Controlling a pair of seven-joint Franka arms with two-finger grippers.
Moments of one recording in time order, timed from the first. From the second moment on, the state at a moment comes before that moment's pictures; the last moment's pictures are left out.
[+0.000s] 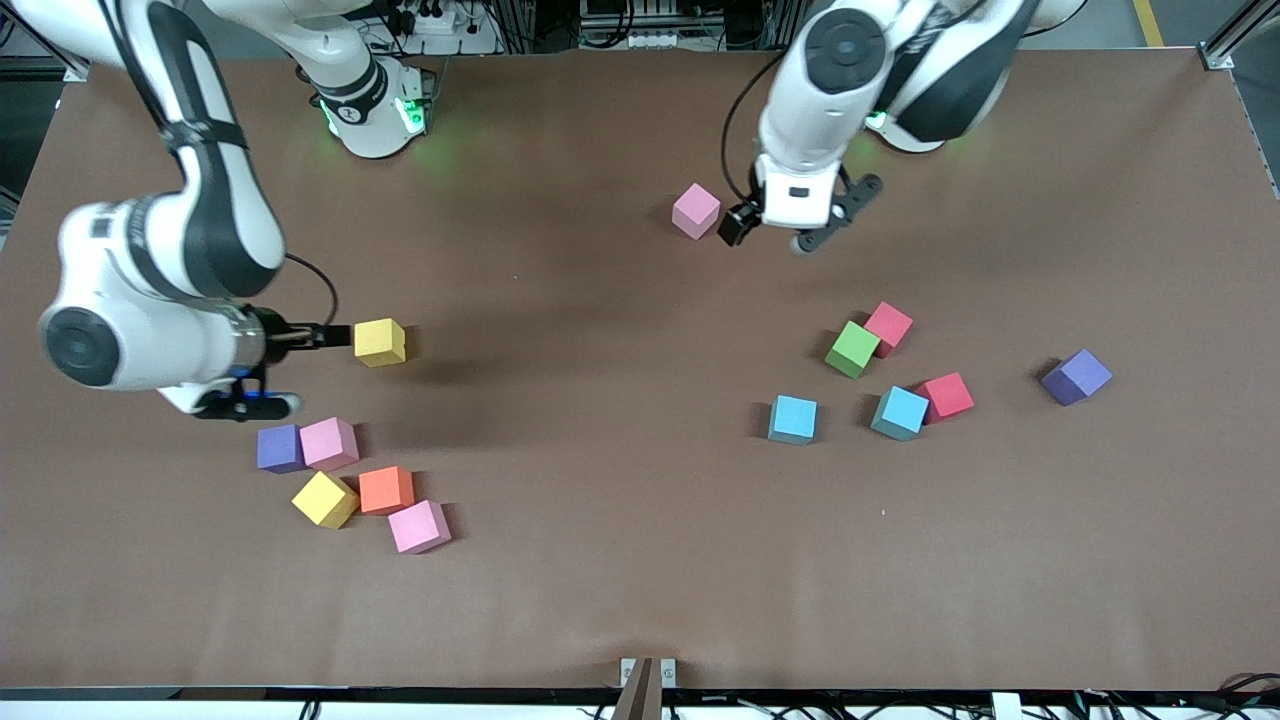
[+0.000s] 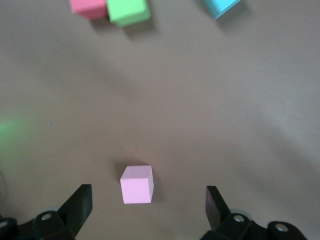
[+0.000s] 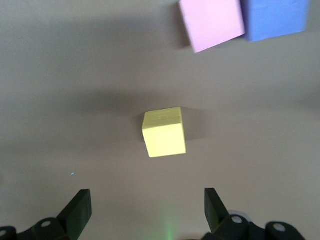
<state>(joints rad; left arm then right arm) -0.60 0.02 -0.16 -2.02 -0.14 1.95 -1.48 0.15 0.34 -0.05 -1.76 0.13 1.70 0.07</state>
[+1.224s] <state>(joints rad) -0.63 0.16 -0.39 -2.44 -0.15 2.65 -1.69 0.17 0.45 -0.05 -2.04 0.13 2.07 -0.13</state>
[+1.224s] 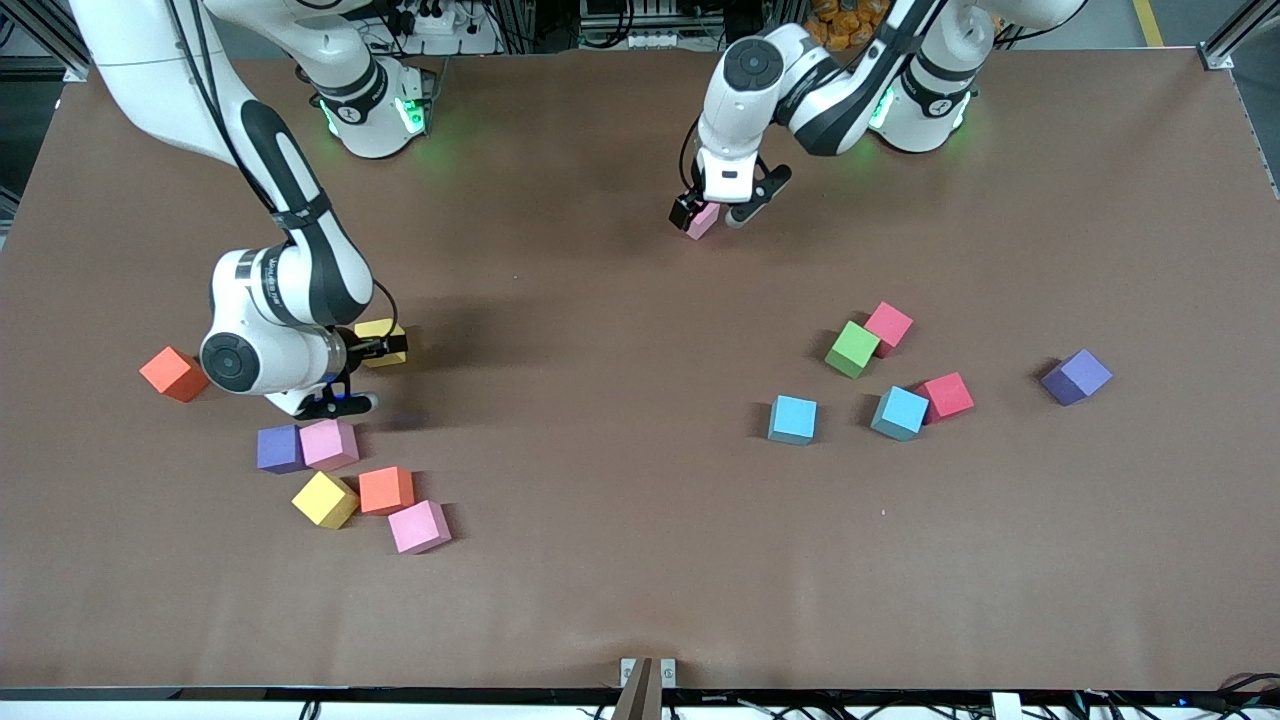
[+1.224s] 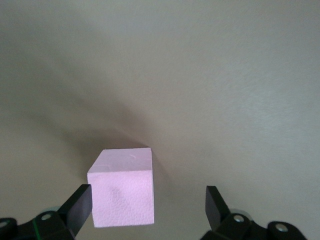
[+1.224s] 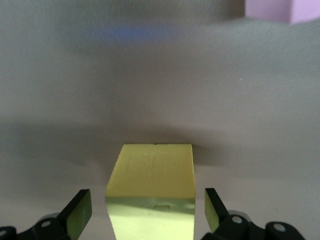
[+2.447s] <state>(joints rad) -0.63 0.22 -0.43 -2.44 -0.15 2.67 -1.74 0.17 0.44 -0.05 -2.02 0.13 2.10 -0.40</state>
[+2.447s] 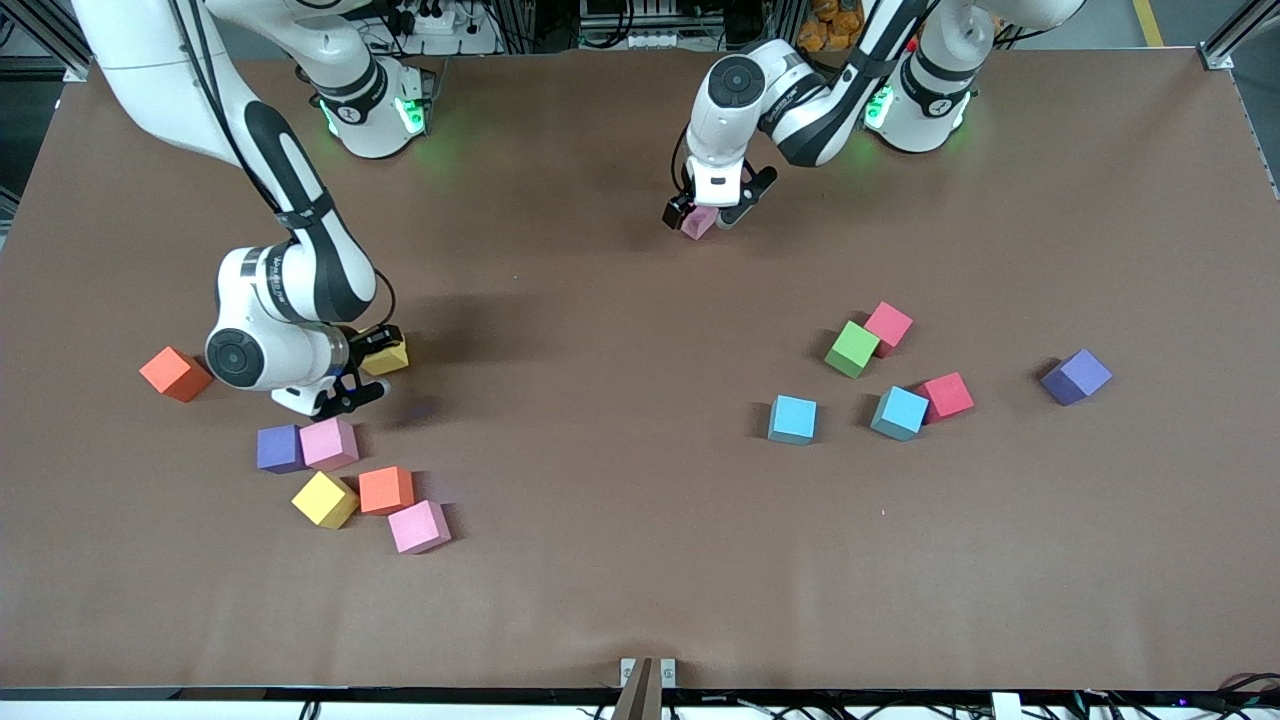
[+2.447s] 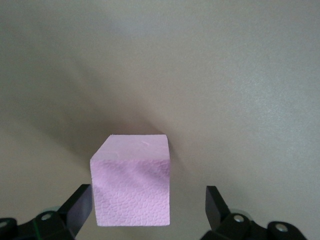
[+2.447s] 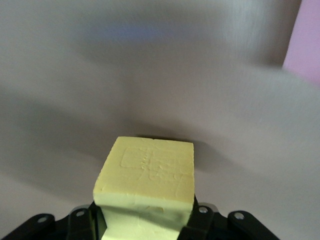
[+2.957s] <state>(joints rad) -0.63 0.26 -0.43 -2.44 -0.15 2.67 -1.75 0.24 0.39 -0.04 -1.93 0.14 2.04 -0.56</state>
